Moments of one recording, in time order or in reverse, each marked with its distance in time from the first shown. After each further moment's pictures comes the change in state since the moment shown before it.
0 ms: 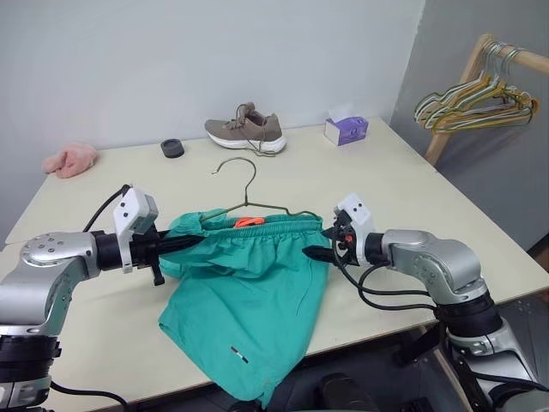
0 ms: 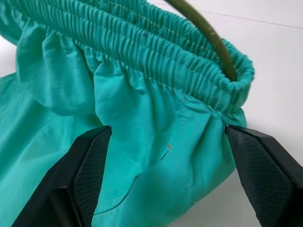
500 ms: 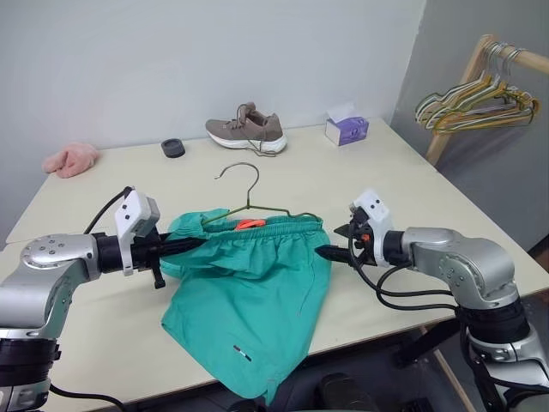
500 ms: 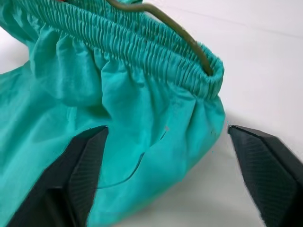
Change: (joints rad) left arm 0.017 0.000 0.005 -0.034 -0.003 0.010 0.001; right arm 0.051 -0.087 -0.098 -0.180 0.058 0.143 -0.006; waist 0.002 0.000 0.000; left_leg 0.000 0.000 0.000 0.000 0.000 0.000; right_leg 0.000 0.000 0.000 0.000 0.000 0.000
